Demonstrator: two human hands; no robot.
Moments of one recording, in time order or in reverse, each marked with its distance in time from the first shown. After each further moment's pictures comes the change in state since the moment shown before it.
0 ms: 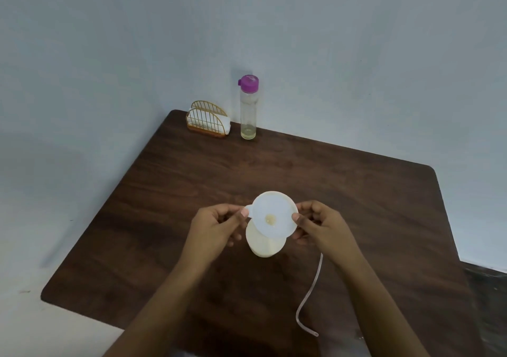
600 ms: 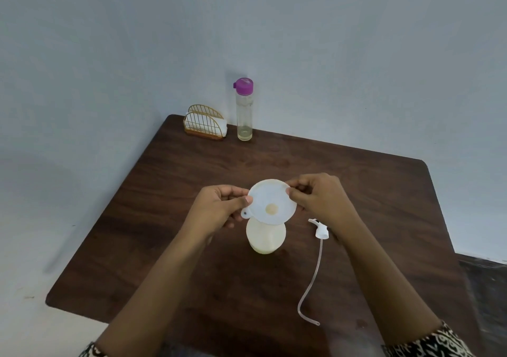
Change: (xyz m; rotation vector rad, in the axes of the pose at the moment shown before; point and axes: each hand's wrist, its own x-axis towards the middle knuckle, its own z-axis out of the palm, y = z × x) left_hand 0.011 0.035 -0.007 0.028 -0.080 -0.070; right_hand 0.015 -0.043 -0.007 -0.484 0.068 -0.308
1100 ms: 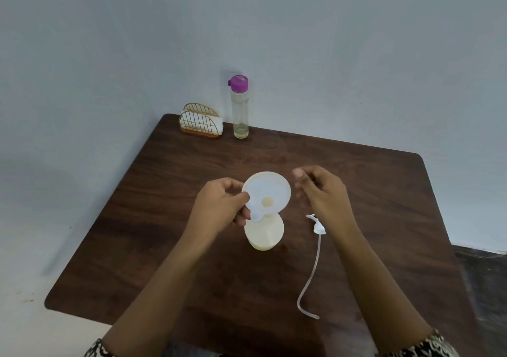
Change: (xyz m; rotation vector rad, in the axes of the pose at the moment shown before) left_hand 0.001 0.006 0.011 0.166 0.038 0.017; right_hand -0.015 0.003 0.009 0.380 0.225 0.148
